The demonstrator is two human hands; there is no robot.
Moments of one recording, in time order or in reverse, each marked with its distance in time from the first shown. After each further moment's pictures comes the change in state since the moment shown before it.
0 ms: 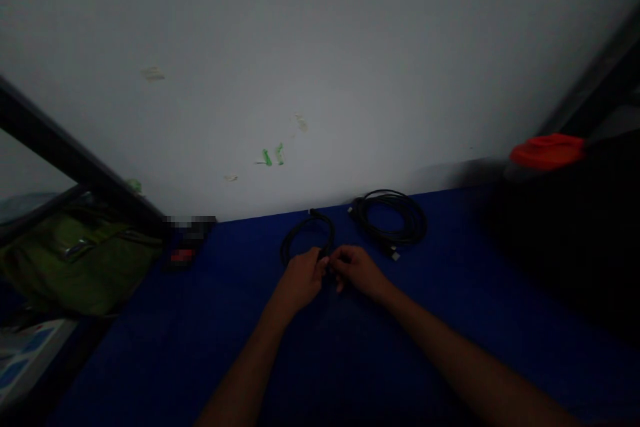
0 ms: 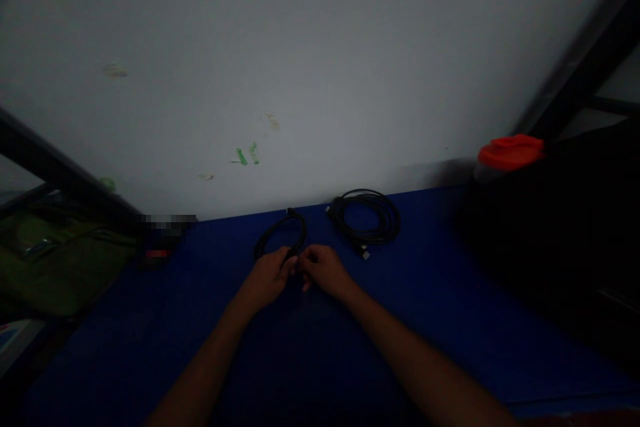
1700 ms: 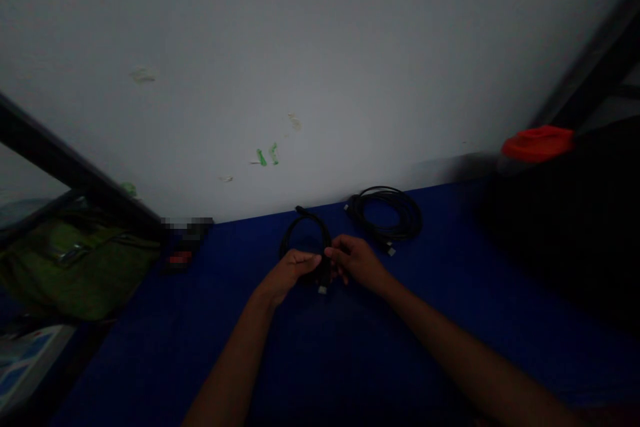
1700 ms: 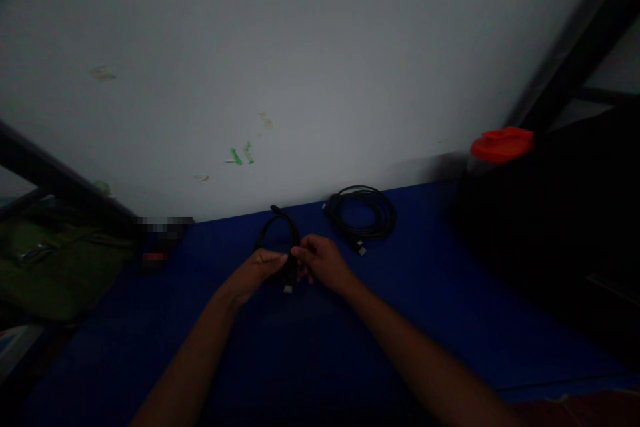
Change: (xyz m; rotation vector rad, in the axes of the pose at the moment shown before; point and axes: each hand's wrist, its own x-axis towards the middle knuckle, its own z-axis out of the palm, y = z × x) left_hand 0.001 -0.015 -0.012 -1.086 -0.376 -0.130; right_hand -0.002 -0.009 -0.004 -0.001 0.018 -0.117
